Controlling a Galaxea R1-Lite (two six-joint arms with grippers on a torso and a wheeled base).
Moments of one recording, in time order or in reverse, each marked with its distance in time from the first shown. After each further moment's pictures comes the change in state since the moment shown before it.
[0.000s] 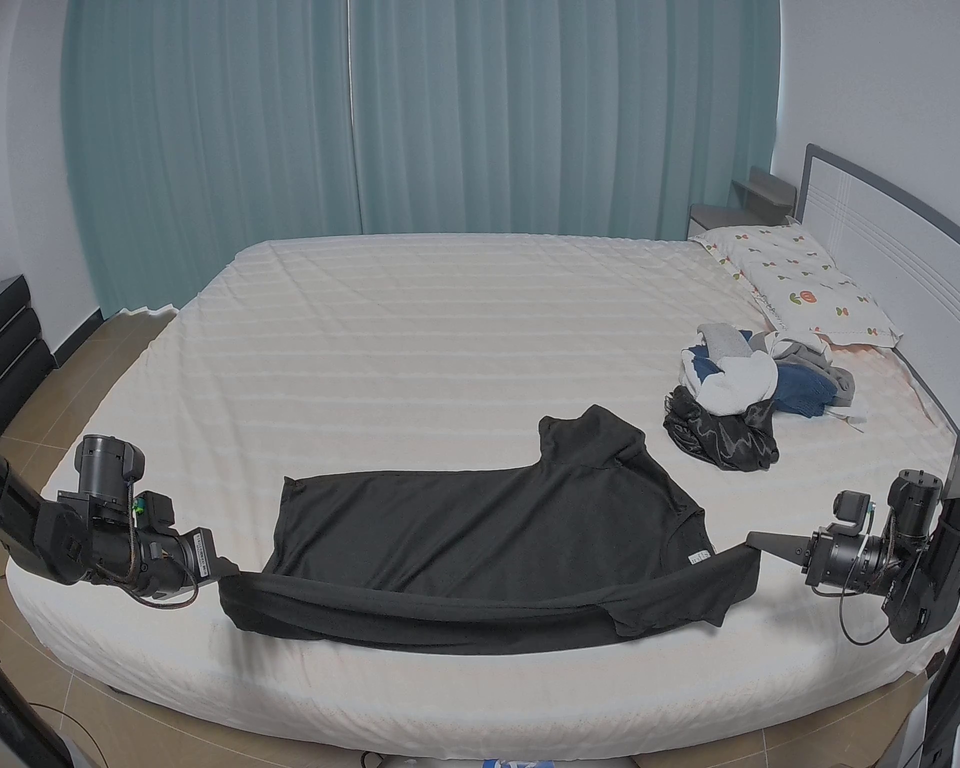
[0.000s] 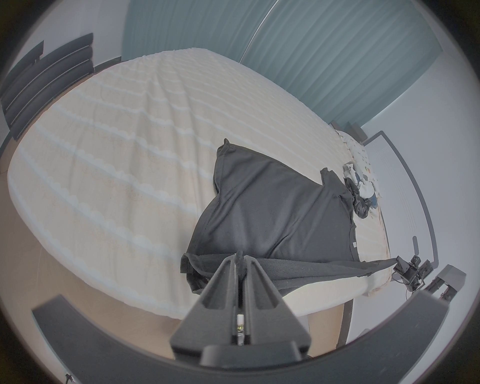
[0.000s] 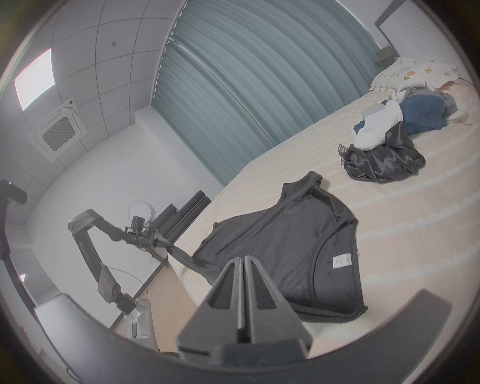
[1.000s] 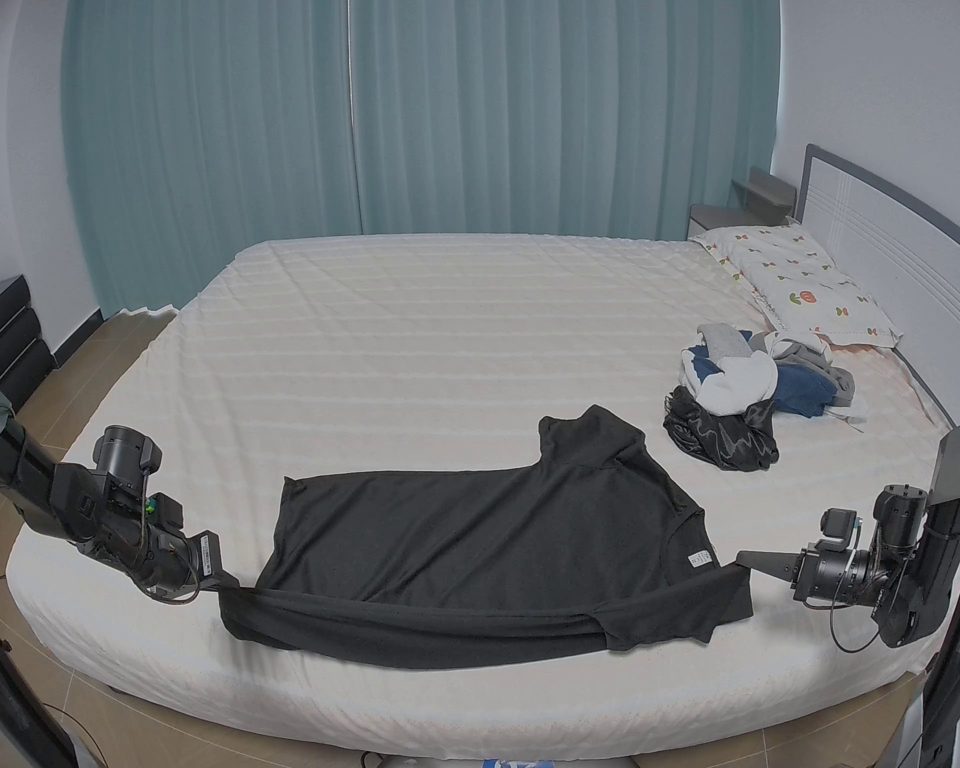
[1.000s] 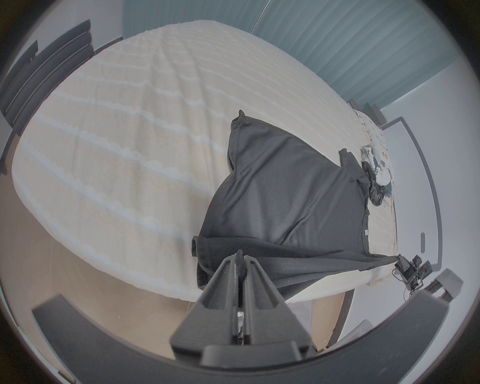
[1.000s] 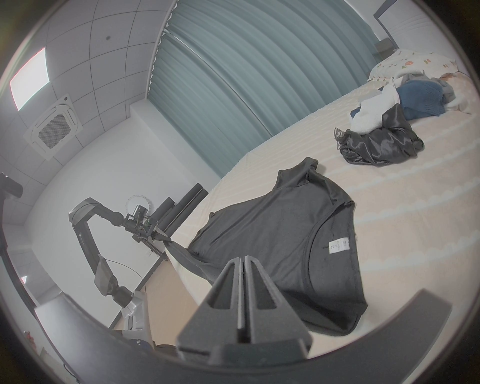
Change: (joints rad) left arm 0.013 0.087 -0.179 0.302 0.018 0.048; right arm 0.005 0.087 0.006 0.000 -0.002 -0.066
